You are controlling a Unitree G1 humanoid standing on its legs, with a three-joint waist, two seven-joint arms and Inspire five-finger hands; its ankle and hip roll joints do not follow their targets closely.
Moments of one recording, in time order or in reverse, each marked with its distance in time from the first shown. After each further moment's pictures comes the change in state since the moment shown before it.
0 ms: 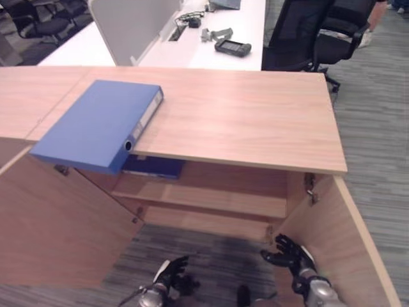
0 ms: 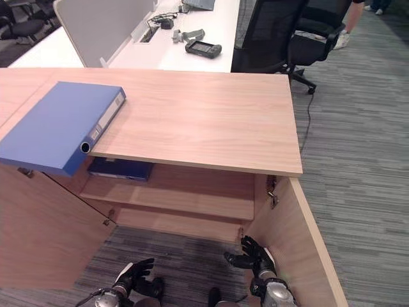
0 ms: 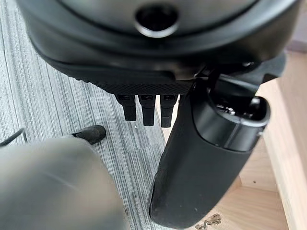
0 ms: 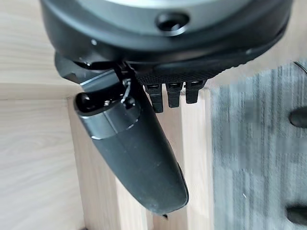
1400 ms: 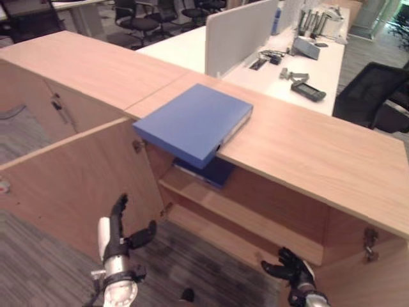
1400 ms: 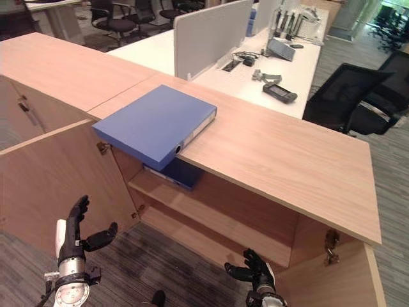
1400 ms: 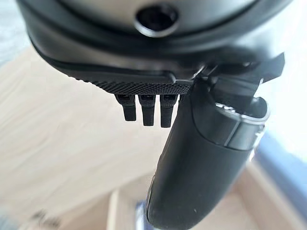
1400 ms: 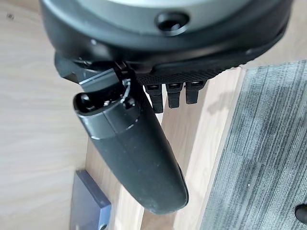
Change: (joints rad) left arm 0.274 0.073 0.363 -0.886 0.199 -0.046 0.499; right arm 0.102 0.093 -0.005 -0.015 -0.022 -0.027 -0.104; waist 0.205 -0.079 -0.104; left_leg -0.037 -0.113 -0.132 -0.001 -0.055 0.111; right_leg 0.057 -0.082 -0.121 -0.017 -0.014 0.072
